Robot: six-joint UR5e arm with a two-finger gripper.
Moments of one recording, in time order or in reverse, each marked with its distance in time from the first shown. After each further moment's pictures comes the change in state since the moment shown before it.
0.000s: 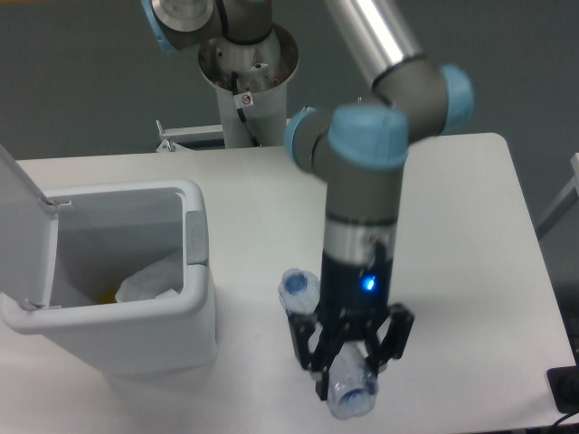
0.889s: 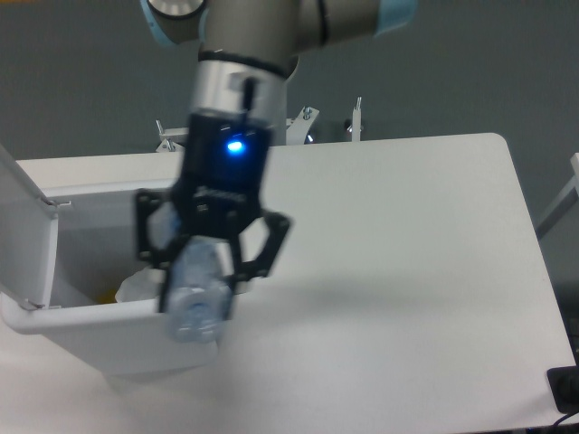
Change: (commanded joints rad) arm -0.238 0.091 -0.095 0.002 -0.023 -0.017
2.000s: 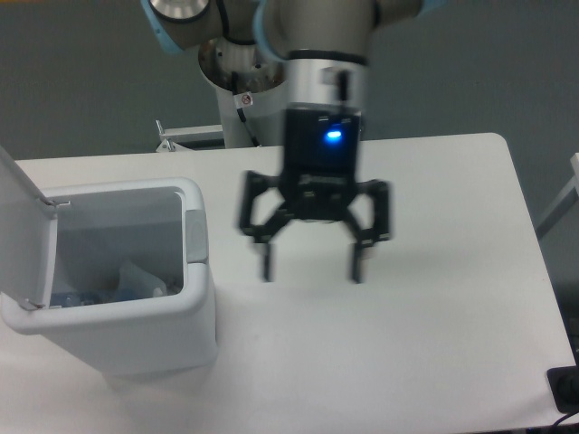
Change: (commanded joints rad) arm 0.325 0.075 -0.081 -0.037 0.188 0.305
